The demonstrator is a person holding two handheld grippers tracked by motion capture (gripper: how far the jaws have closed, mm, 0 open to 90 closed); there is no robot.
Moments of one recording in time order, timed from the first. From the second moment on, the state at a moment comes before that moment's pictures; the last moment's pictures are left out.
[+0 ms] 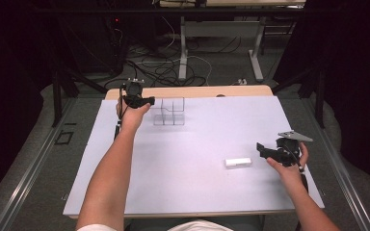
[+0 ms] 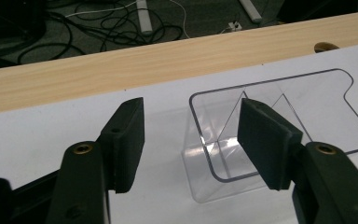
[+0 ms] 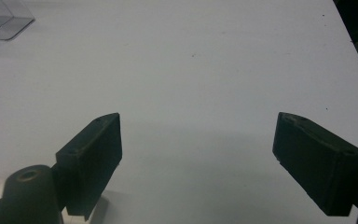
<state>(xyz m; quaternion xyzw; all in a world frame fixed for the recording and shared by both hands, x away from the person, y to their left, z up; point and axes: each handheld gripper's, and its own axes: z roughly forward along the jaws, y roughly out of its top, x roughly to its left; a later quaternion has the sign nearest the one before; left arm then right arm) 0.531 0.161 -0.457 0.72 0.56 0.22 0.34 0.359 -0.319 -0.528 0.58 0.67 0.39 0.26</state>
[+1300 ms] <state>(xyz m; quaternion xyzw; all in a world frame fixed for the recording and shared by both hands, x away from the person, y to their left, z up) 0.534 0.152 -0.475 0.71 0.59 0.18 0.33 0.362 -0.317 -0.533 0.58 0.67 0.39 0.25</state>
